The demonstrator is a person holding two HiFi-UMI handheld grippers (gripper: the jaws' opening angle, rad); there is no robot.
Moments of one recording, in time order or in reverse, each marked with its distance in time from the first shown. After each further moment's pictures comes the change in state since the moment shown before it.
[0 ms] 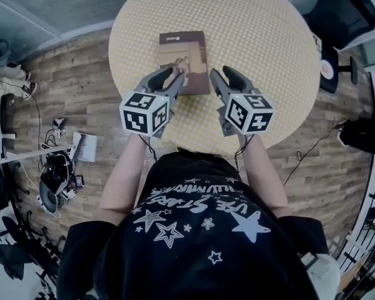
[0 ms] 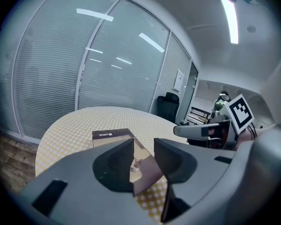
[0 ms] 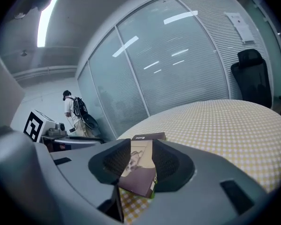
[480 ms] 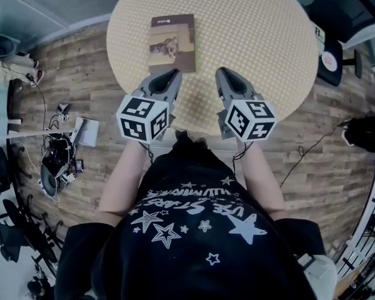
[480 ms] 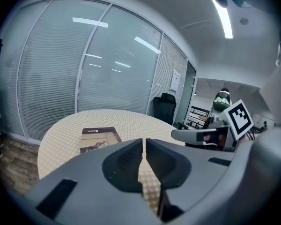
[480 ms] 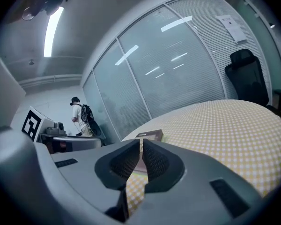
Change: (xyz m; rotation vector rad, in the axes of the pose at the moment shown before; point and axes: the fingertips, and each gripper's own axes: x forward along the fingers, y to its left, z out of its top) left arm -0.038 -0.097 -0.011 0.041 -0.031 0.044; right arm -0.095 -0.001 -0.019 0.025 -0.073 0.052
